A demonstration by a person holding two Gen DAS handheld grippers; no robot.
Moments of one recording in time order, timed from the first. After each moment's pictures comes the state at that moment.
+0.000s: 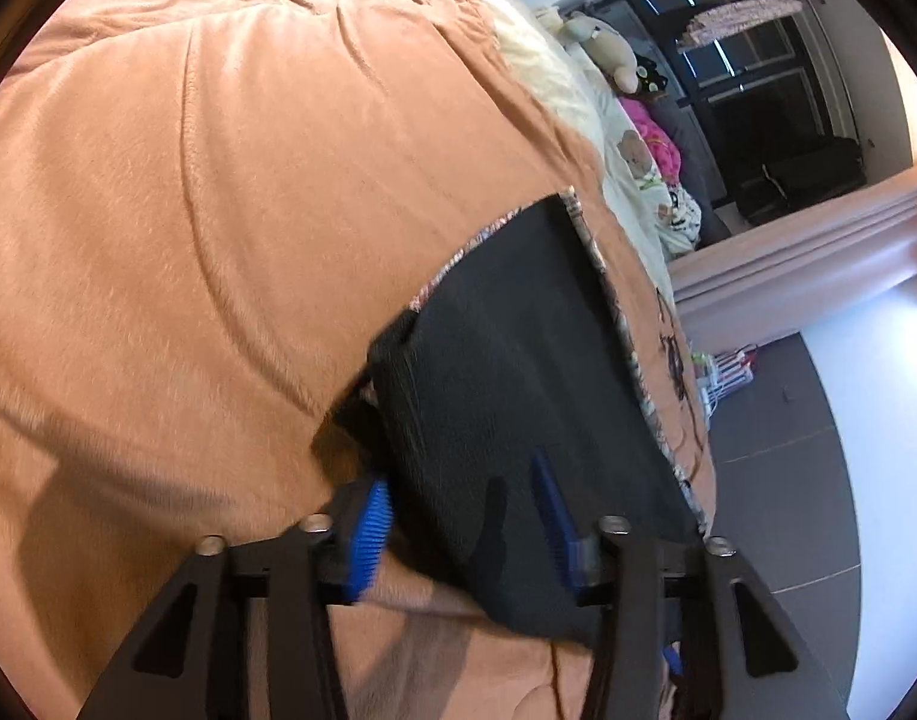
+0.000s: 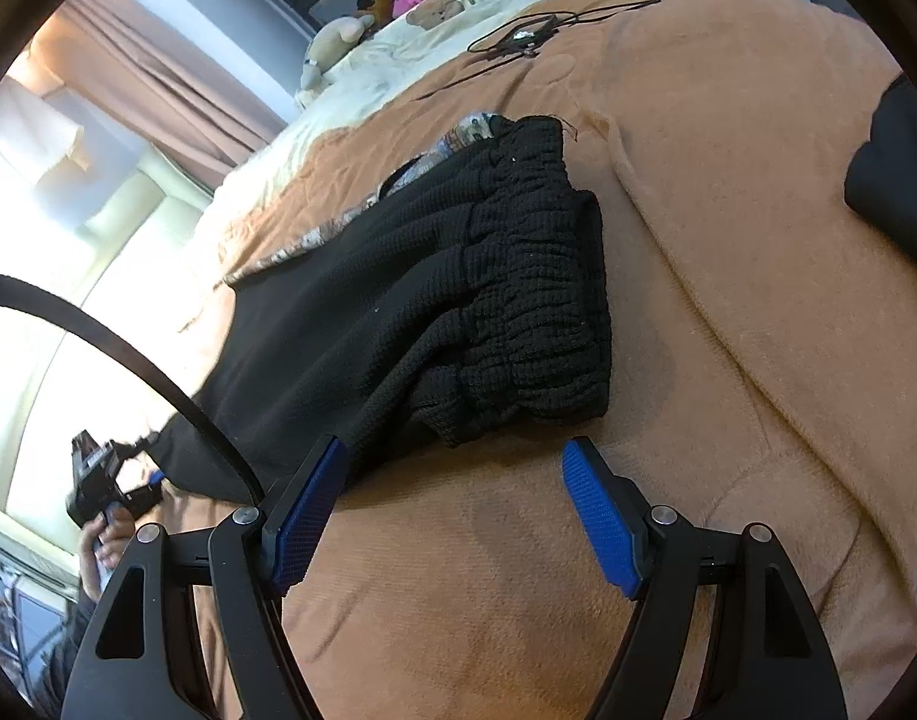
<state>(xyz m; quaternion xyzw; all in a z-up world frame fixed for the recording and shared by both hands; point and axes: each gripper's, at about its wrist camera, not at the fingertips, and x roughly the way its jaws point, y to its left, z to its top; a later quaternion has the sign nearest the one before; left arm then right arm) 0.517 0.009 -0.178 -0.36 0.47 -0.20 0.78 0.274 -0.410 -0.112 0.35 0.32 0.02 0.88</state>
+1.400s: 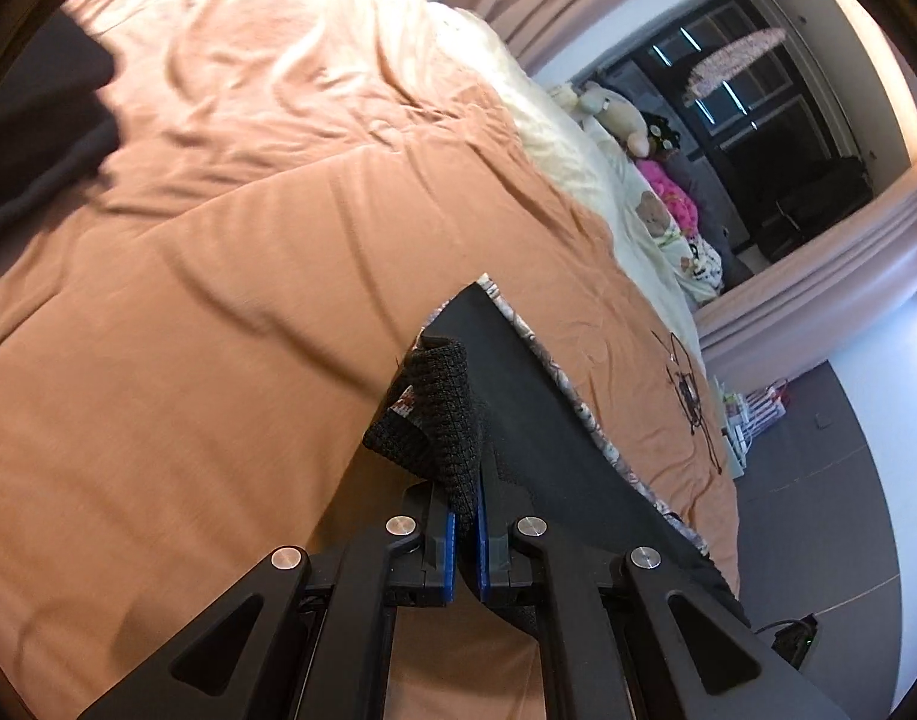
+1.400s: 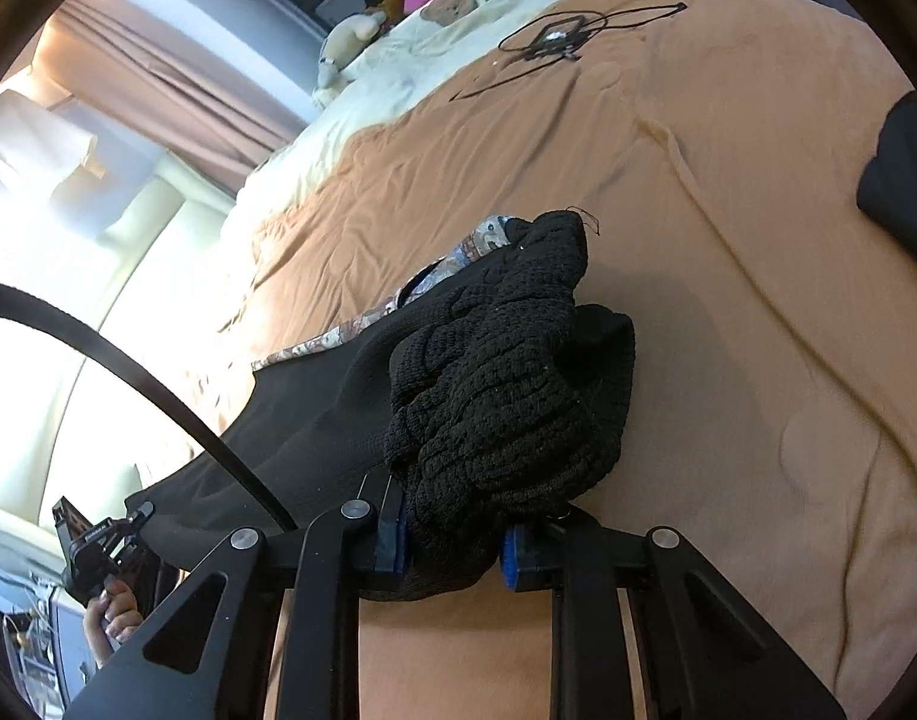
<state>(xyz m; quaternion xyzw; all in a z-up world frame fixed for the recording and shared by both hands) 0.392 0.078 -0.096 -0.34 0.42 -0.11 0.84 0.267 -0.364 -0.061 0.35 0.33 0.03 0.87</state>
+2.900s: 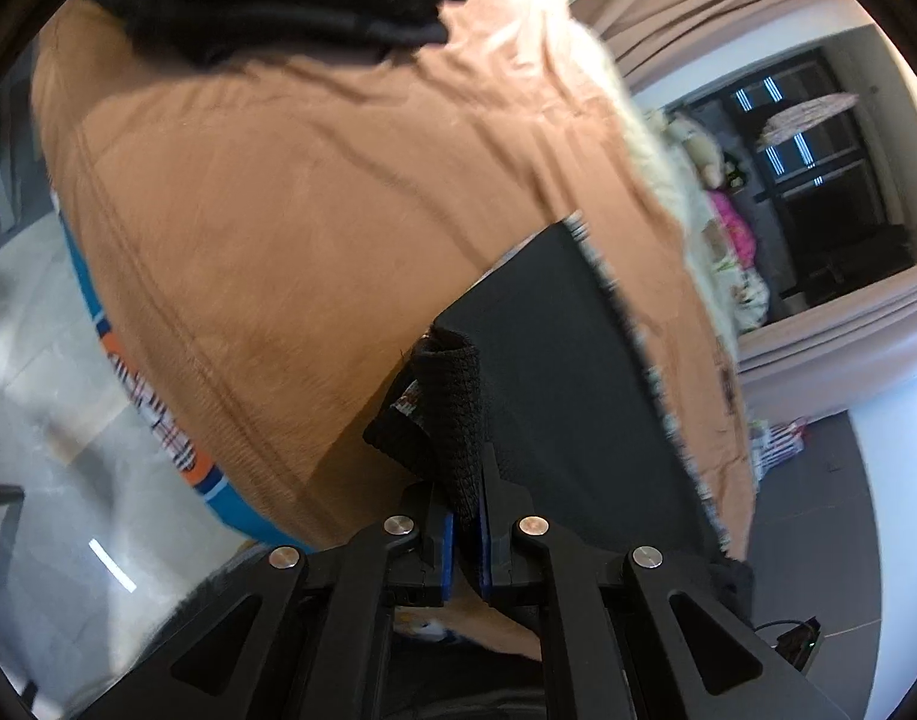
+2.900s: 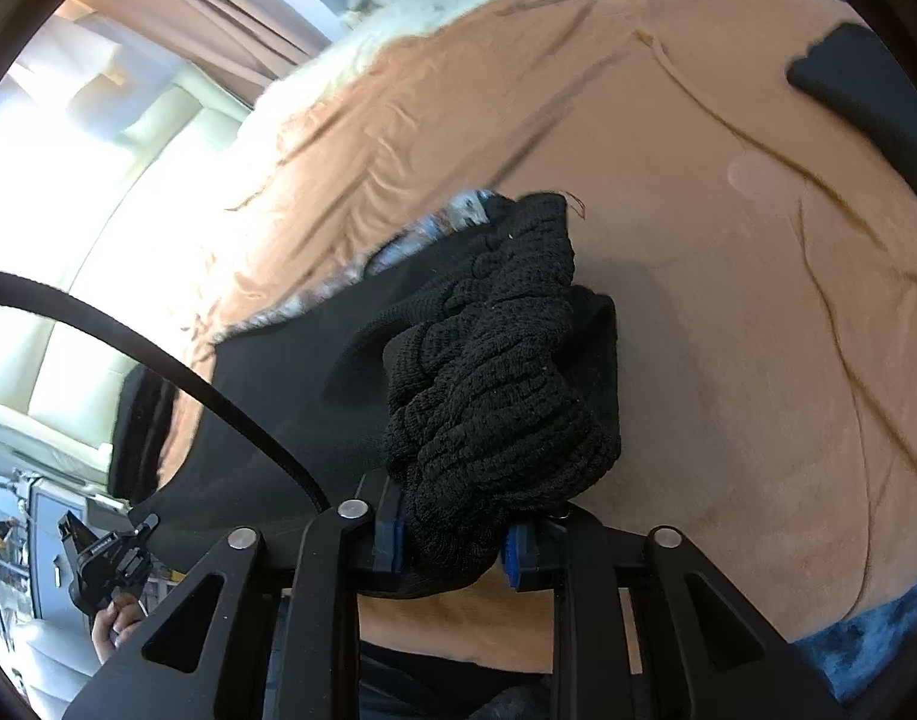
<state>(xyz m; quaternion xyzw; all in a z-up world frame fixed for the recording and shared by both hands) 0.206 0.154 -0.170 -0.39 0.46 -0.03 0.80 0.191 -0.318 -0.070 0.31 0.41 0.04 0.86</state>
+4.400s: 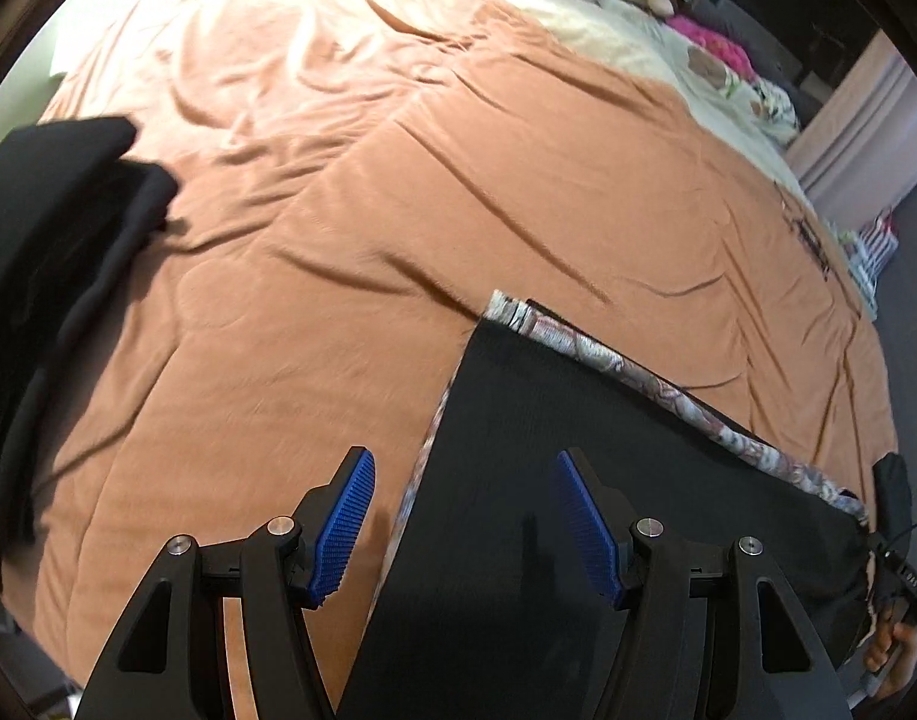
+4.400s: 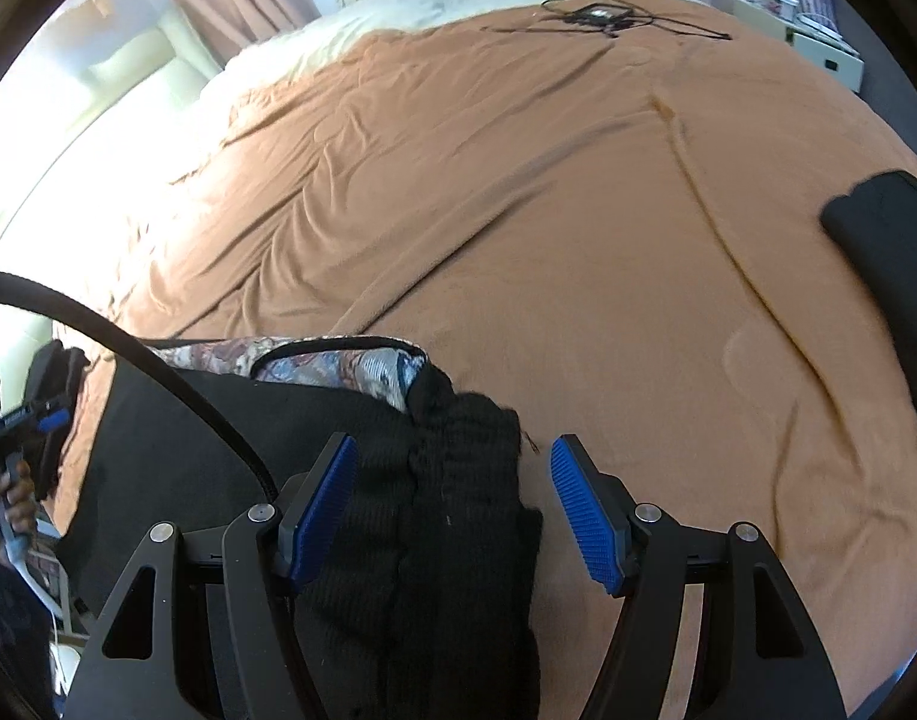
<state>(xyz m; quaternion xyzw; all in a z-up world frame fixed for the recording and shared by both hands) 0.416 0.088 -0.127 -0.10 0.53 -0.07 0.84 0.291 -0.323 -0.056 0.18 0.44 0.00 0.88</state>
